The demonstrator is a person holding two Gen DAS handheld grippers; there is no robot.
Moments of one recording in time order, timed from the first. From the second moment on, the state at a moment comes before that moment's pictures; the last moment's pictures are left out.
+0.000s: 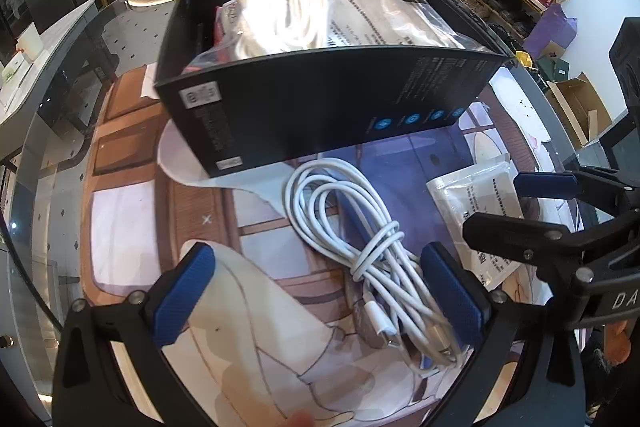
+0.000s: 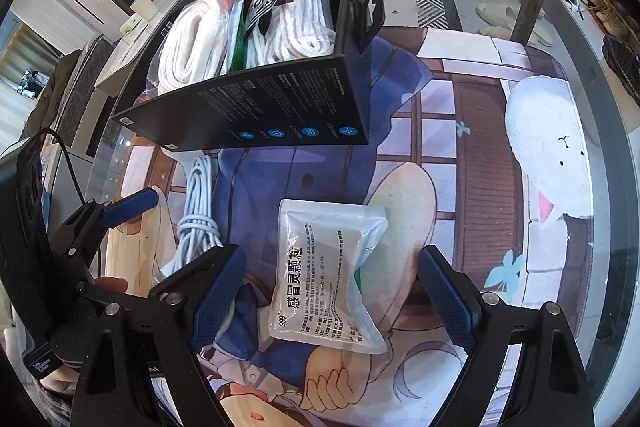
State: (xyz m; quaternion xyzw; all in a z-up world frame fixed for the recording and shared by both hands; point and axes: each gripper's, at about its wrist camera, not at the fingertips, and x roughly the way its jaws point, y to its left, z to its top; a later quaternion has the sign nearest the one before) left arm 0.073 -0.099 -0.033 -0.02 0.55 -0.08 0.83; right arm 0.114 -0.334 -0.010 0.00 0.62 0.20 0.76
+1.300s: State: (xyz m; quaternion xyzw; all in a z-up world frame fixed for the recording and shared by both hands) left arm 0.058 -0.079 -0.027 0.01 0.56 -0.03 0.83; right arm 0.098 -0.295 -0.013 -0.09 0.61 0.17 0.77
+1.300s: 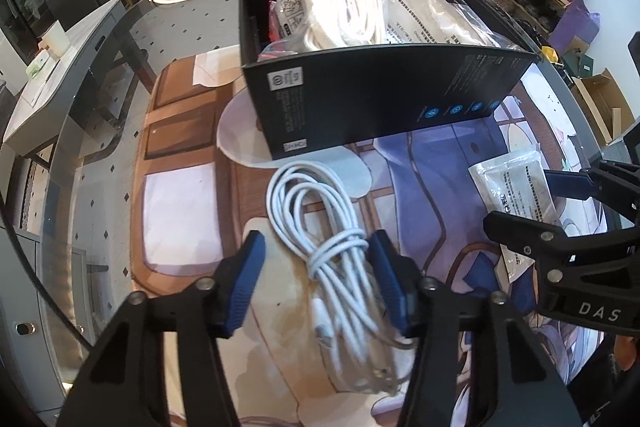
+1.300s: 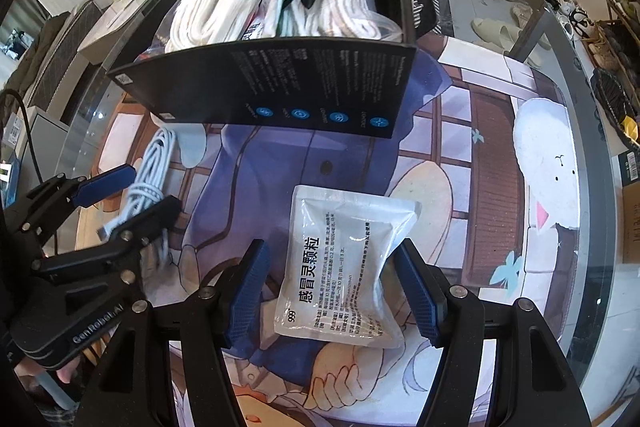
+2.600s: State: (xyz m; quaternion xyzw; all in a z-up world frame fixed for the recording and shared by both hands) left arm 0.043 -0.055 -0.012 -0.03 0.56 -0.06 0.83; right arm 0.076 -0.312 0.015 -0.01 0.59 0.22 0.78
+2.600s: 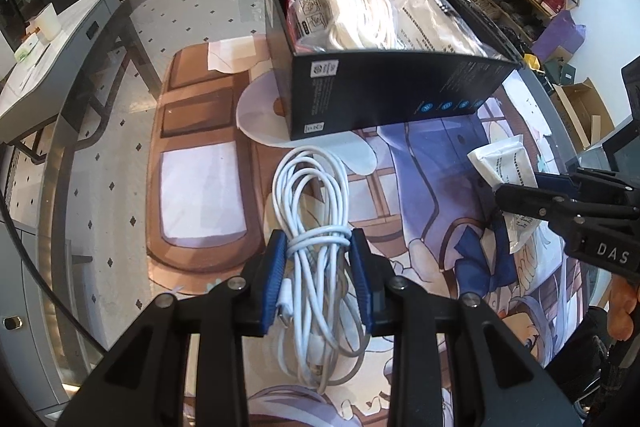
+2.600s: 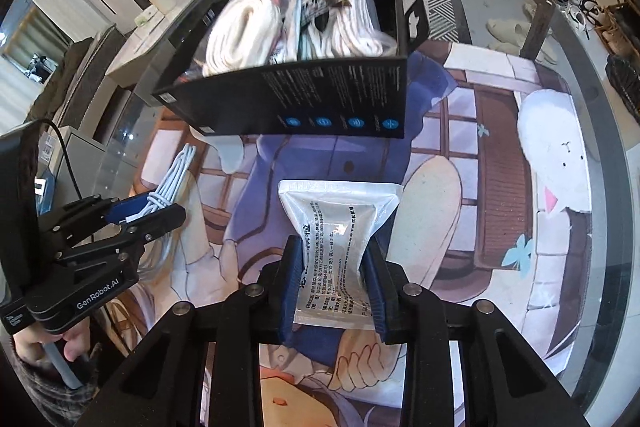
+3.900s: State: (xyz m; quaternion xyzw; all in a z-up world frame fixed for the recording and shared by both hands) left arm 0.057 -0.073 0.061 -0.01 0.51 -0.08 0.86; right arm 0.081 -0.310 0.102 0.01 0.53 0.26 0.81
